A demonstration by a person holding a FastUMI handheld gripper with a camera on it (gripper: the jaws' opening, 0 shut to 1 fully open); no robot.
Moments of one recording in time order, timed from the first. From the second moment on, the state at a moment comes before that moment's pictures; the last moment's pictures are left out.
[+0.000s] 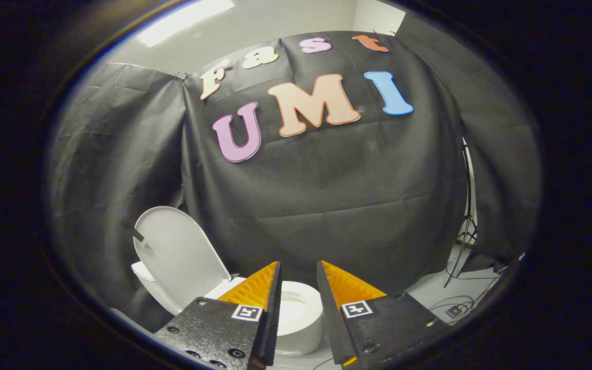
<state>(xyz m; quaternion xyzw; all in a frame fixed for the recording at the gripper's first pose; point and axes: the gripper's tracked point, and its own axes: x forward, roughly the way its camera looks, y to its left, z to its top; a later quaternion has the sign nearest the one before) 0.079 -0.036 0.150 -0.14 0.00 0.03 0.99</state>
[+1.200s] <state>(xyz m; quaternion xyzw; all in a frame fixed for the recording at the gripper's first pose) 0.016 -0.171 0.177 -0.18 0.02 -0.01 0.98</state>
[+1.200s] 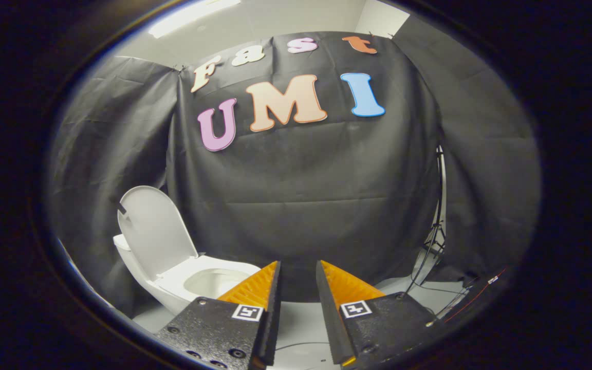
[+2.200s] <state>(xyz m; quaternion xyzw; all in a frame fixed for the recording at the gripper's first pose) -0.047 -0.170 0.179 -0.17 -0.03 -0.01 0.98</state>
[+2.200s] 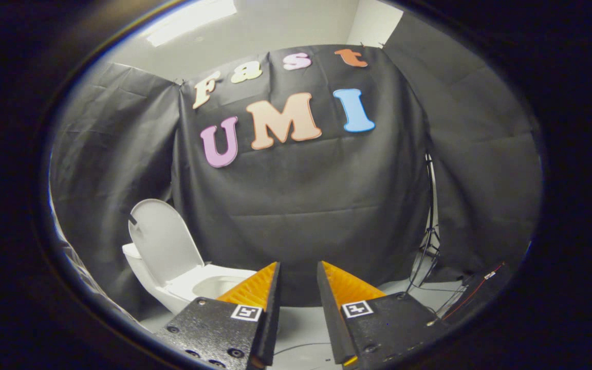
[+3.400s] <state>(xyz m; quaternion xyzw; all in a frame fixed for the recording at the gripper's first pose) -0.070 -0.169 0.173 -0.22 -0.02 -0.02 0.98</state>
